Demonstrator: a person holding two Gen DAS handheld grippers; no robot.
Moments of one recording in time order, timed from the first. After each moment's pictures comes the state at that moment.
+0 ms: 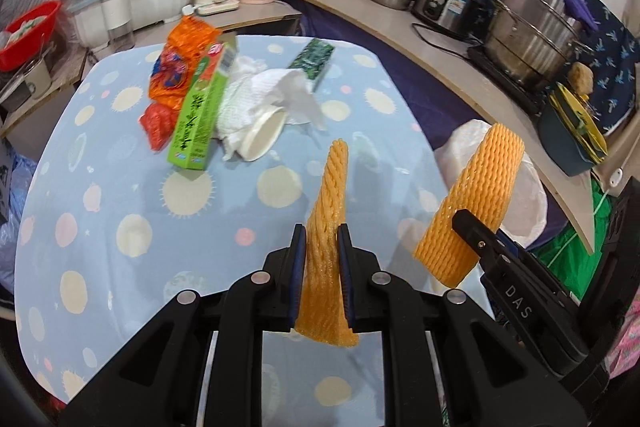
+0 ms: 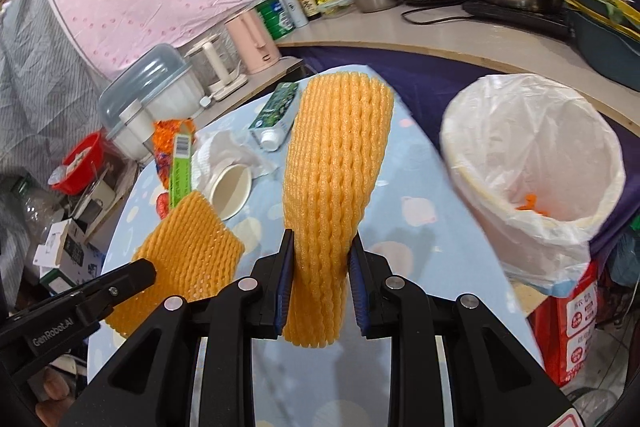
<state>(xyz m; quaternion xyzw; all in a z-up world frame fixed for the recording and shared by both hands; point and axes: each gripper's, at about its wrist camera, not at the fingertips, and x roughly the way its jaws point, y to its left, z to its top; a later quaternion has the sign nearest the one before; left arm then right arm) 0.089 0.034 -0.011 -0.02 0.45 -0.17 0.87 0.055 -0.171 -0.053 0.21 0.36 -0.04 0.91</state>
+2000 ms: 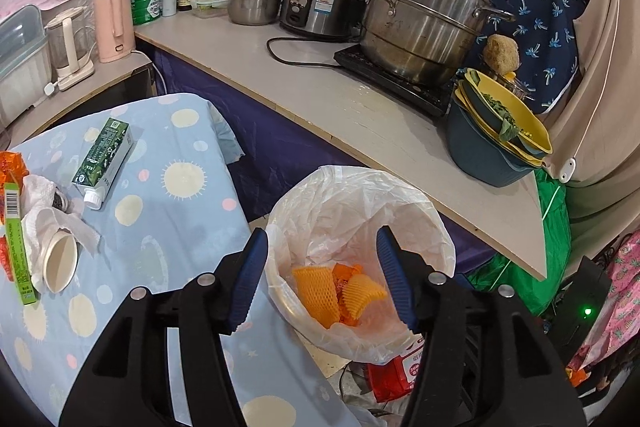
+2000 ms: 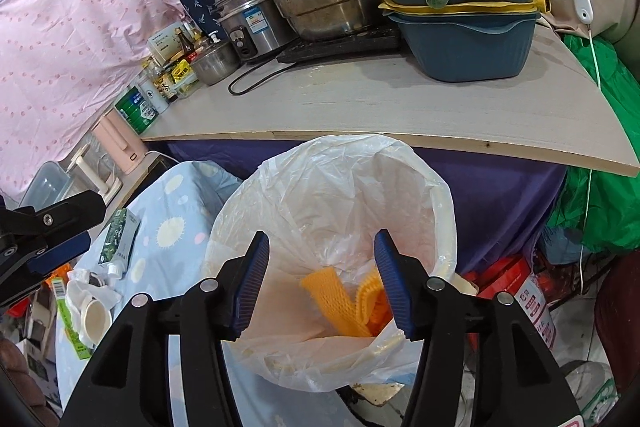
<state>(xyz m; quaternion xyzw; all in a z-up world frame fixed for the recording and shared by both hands) 0.143 -0.198 0.017 0.01 0.41 -0.30 0.86 0.050 -0.370 -0.062 0.27 0.30 -0.23 0.88</state>
